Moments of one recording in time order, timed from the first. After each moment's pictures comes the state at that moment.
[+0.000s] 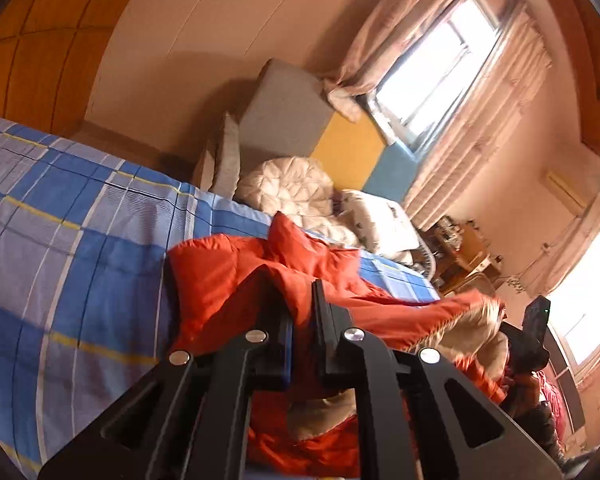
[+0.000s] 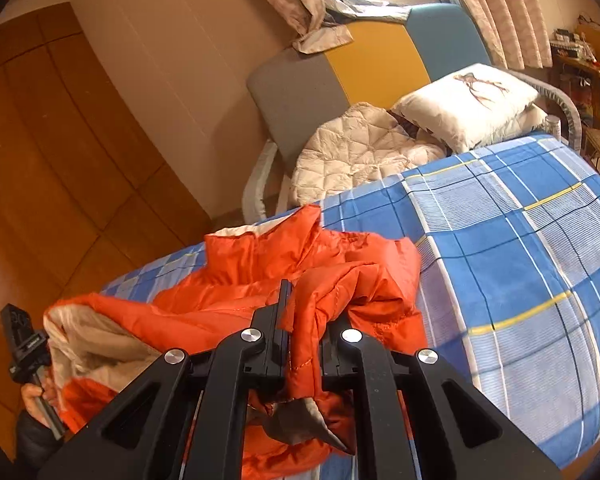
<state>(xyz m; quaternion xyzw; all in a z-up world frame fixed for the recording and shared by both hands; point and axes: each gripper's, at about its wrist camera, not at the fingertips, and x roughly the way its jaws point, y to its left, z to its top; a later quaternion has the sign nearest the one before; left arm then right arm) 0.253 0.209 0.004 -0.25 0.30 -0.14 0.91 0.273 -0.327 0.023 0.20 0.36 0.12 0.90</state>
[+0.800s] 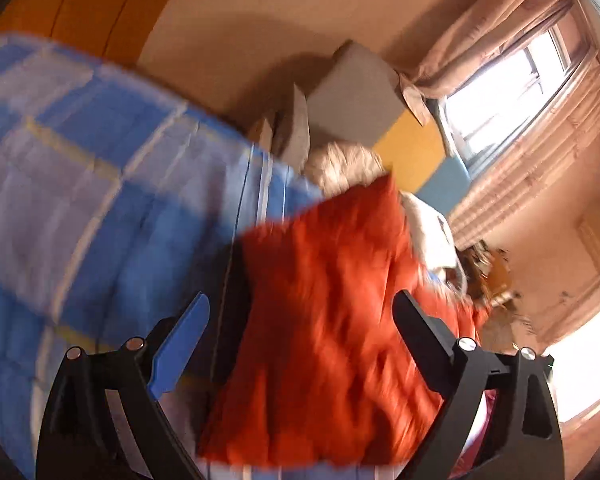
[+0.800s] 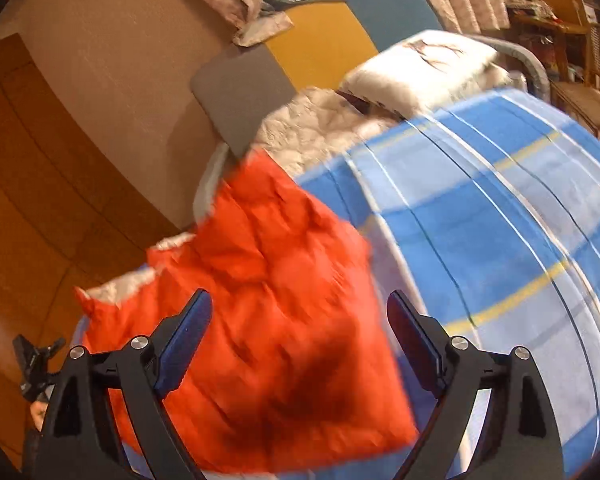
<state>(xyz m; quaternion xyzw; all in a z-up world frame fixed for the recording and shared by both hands) 0.283 0.260 -0.088 -0.33 0.36 -0.09 0.87 0.264 -0.373 -0.050 0.25 0.40 0.06 0.88</state>
